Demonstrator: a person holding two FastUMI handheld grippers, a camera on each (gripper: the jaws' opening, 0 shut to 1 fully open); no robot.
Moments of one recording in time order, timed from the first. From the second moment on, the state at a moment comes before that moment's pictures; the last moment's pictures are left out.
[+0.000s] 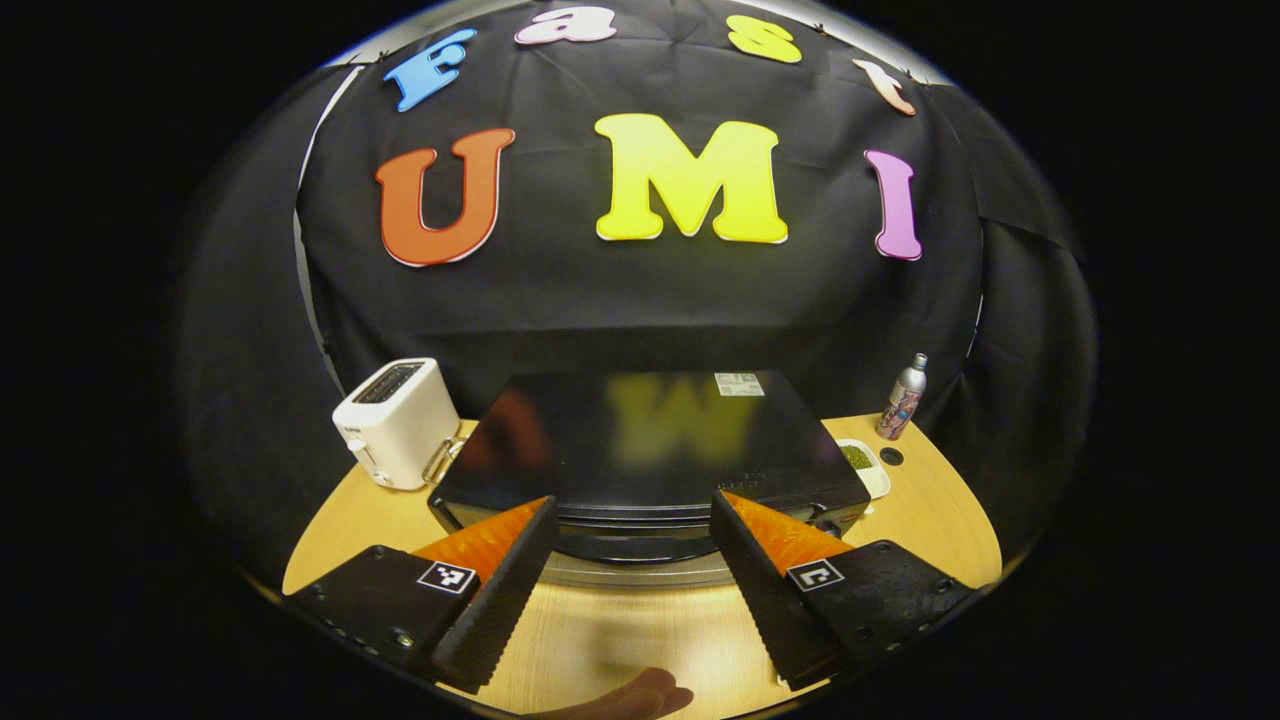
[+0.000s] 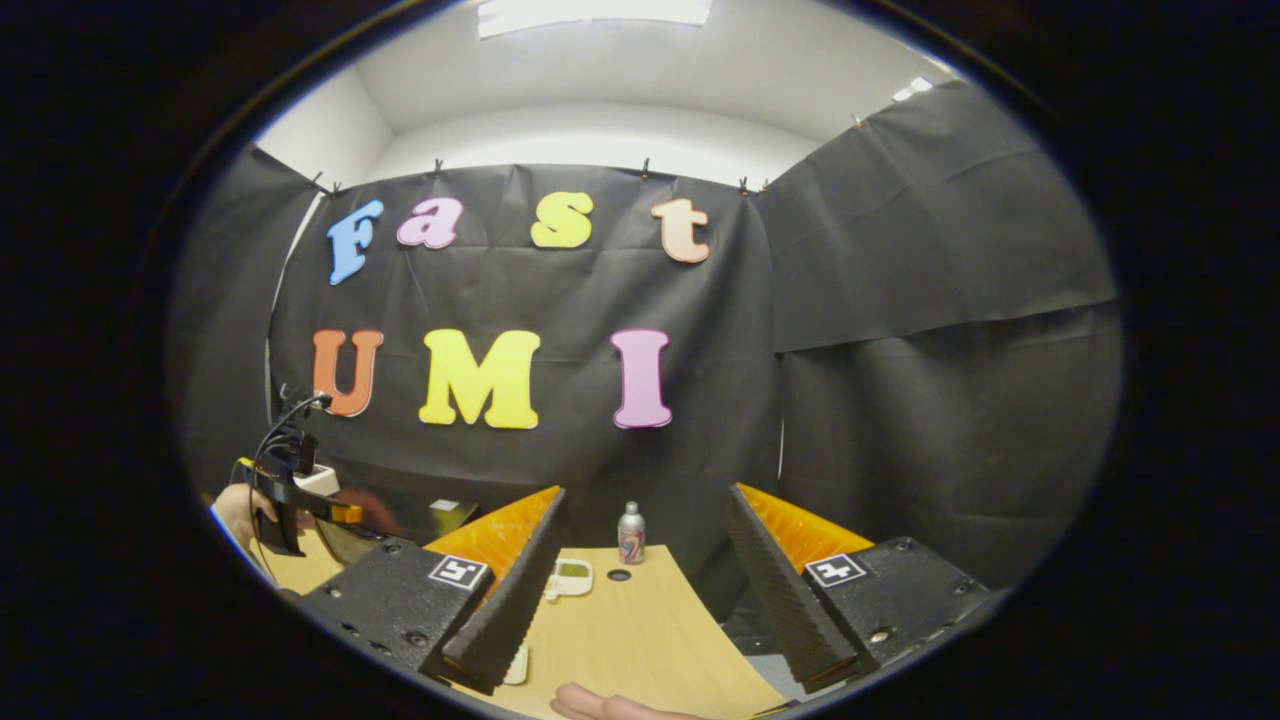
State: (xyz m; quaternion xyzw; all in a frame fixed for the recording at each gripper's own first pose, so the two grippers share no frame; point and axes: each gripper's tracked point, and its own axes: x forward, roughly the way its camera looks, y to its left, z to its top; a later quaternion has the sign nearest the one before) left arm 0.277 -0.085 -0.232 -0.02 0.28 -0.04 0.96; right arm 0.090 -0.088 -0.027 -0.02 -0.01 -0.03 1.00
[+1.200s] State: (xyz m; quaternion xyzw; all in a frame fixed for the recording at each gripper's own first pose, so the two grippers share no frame) left arm 0.255 -0.089 -0.260 0.00 0.34 -0.07 0.94; right arm 0.024 -0.099 -0.013 -0.01 -0.02 -0.02 1.00
